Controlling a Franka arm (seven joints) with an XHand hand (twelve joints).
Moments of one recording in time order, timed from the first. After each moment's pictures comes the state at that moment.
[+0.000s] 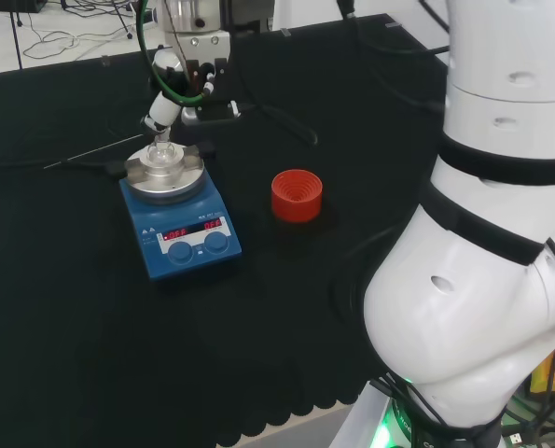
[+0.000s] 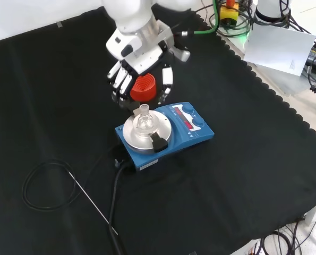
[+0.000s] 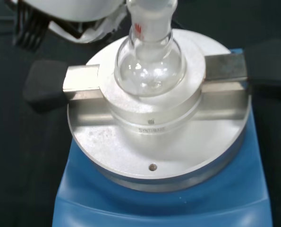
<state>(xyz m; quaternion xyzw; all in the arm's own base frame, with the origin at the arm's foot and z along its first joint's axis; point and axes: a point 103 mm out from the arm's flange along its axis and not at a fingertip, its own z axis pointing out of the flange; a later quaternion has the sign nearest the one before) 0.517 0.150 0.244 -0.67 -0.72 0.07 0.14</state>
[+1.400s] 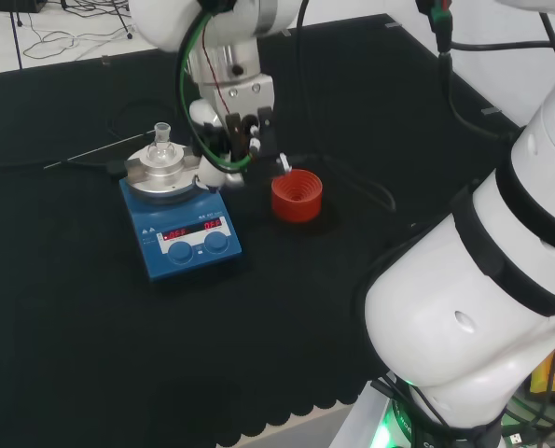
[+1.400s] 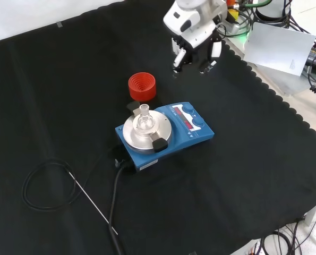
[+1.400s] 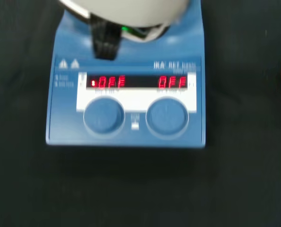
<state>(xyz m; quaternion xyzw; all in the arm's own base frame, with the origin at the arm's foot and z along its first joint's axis) 0.349 0.134 0.248 -0.68 -0.71 0.13 0.13</state>
